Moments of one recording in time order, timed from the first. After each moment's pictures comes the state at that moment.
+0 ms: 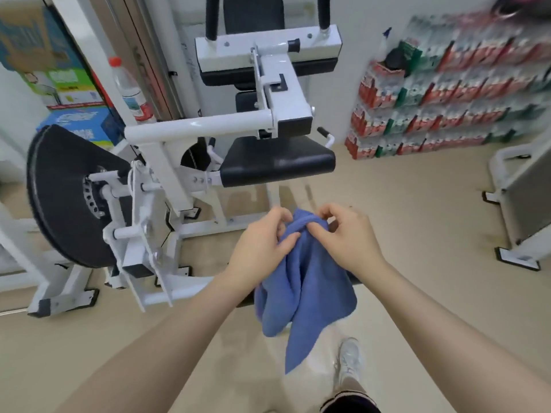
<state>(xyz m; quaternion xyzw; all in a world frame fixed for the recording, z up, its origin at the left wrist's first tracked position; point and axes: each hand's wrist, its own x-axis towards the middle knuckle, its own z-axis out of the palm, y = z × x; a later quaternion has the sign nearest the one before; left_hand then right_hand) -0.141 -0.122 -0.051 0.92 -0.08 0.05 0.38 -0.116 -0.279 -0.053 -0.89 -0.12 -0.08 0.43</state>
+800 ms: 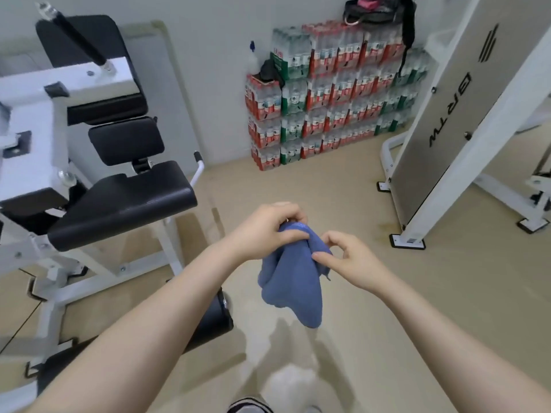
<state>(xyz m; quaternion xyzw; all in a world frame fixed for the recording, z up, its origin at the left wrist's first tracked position) 0.033 -0.531 -0.019 0.86 -0.35 -0.09 0.36 -0.026 -0.711 -0.069 -0.88 -0.04 0.07 0.48</state>
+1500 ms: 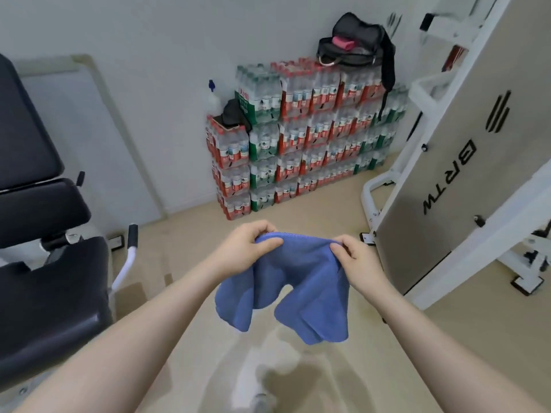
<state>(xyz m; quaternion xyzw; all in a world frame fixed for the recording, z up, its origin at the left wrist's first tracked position) 0.419 -0.661 -0.057 0.85 -0.23 -0.14 0.45 0.346 -0.873 -0.089 -0.86 0.14 -0.03 0.49</state>
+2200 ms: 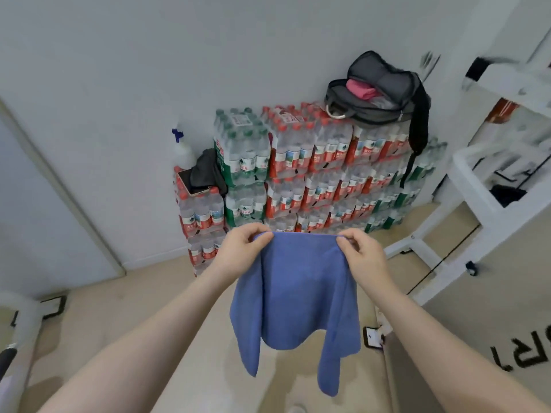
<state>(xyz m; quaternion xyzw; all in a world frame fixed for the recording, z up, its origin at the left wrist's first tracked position) 0.853 -0.894 -0.070 0.84 -0.11 -0.05 0.53 0.805 -1.112 -0.068 -0.87 0.09 -0.10 0.47</state>
